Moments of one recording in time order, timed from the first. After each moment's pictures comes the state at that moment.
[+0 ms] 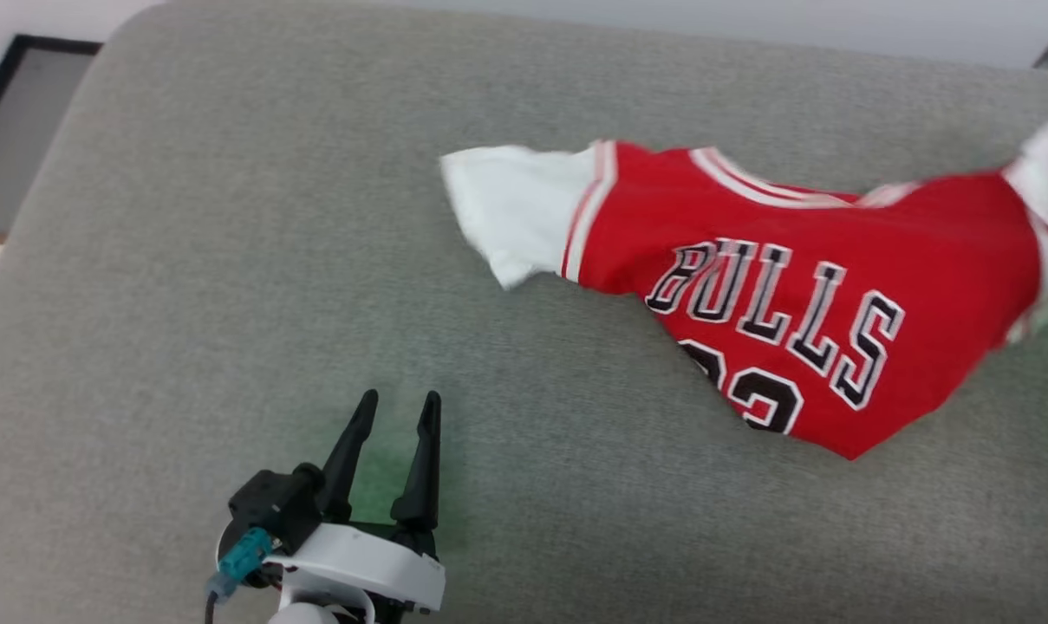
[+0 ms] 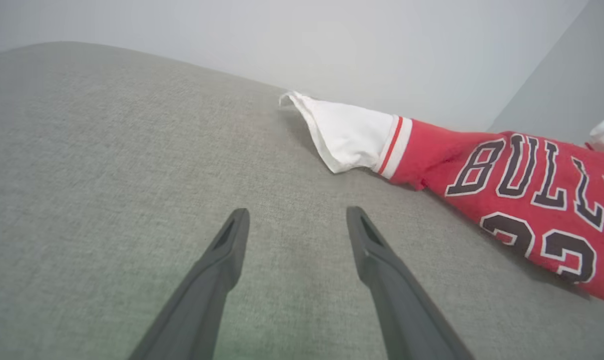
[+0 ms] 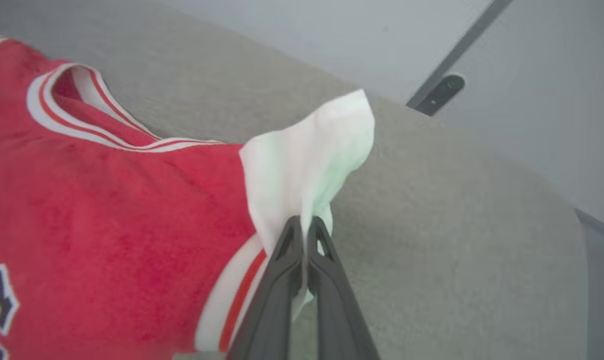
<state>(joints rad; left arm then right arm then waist) -0.14 0.05 -0.16 0.21 -0.35 -0.12 -0.26 -0.63 -0.56 0.11 0.13 0.39 0.13 0.79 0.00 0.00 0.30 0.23</state>
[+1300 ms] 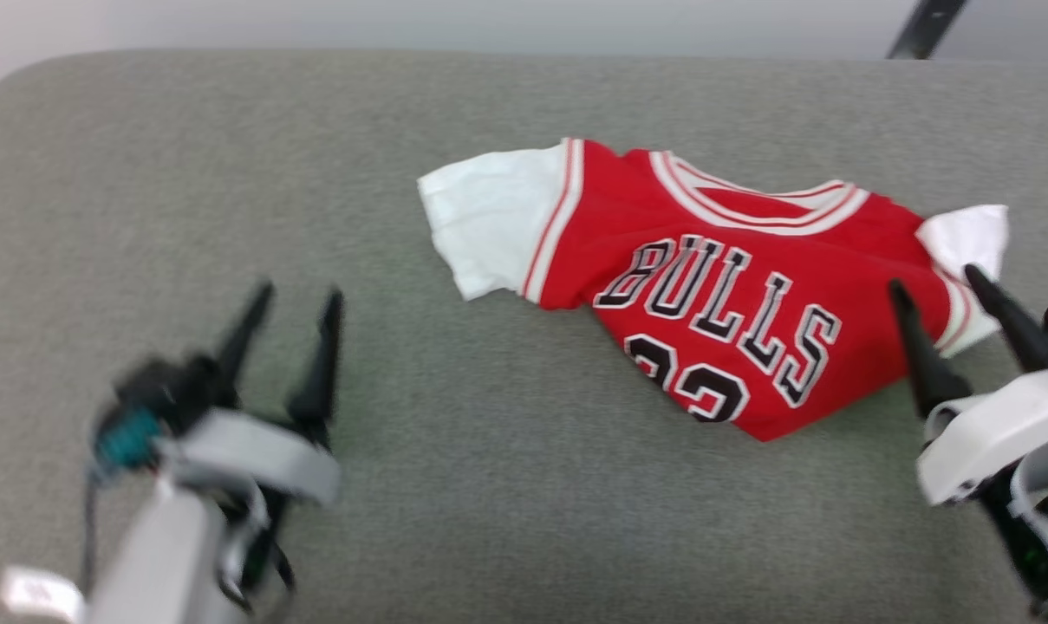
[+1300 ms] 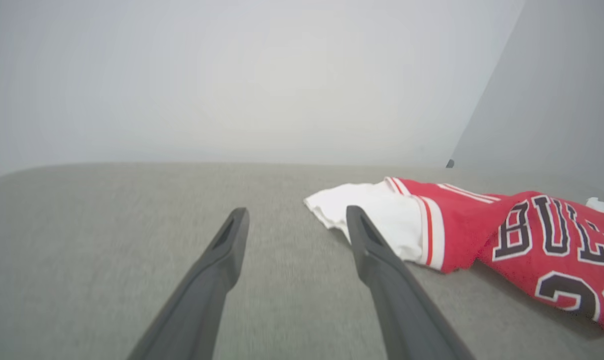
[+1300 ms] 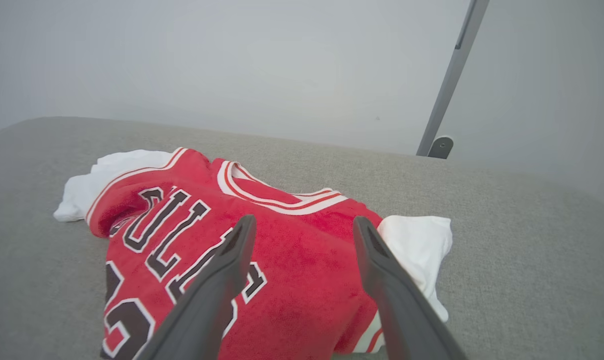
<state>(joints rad) -0.32 0.25 -0.14 0.25 -0.39 -0.13 -0.23 -0.25 -0.24 -0.01 -0.13 0.27 0.13 0.33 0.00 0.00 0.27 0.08</state>
